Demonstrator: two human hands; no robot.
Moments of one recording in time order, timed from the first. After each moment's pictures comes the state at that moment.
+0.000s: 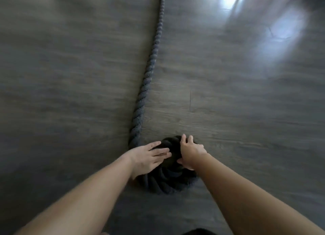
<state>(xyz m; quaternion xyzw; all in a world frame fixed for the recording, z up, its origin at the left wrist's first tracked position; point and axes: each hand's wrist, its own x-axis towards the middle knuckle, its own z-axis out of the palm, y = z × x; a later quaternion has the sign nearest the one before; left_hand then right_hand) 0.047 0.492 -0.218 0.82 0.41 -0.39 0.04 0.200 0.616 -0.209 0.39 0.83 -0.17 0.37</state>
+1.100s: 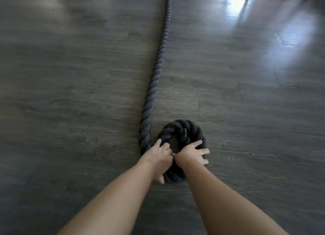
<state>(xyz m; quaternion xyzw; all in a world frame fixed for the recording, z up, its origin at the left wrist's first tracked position) 0.056 0.528 -0.215 0.74 0.59 -0.30 0.12 0.142 0.609 -0.229 0.69 0.61 -0.33 0.21</state>
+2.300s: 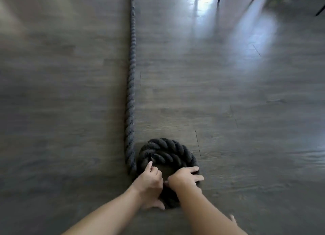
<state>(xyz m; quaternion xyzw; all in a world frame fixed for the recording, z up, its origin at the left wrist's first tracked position) -0.076 0.601 -0.223 0.82 0.51 -0.26 0.09 0.038 0.674 -0.219 0.76 0.46 -0.39 0.22</state>
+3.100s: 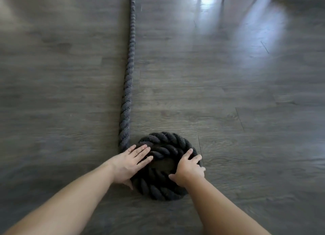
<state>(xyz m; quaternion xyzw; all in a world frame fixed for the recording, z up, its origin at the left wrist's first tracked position) -0.178 0.645 -0.249 0.81 0.50 -0.27 0.15 0.039 0.728 -0.216 0.63 0.67 -0.30 0.28</state>
